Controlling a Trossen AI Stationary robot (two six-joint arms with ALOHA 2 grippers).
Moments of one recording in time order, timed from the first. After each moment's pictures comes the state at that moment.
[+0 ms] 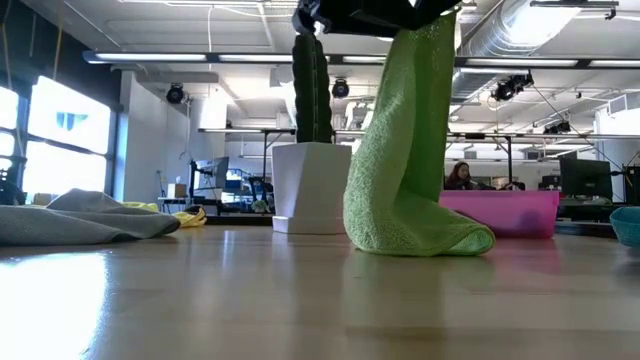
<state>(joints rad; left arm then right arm) -0.18 1.82 1.25 0.23 -0.69 0.07 0.37 1.50 1.44 -0.98 0.62 -0.04</state>
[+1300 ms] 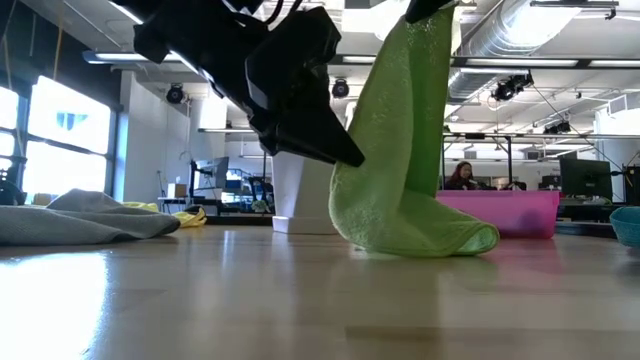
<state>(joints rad) -0.15 1.83 0.98 0.18 -0.29 -0.28 0.39 1.50 1.44 -0.96 0.64 -0.08</state>
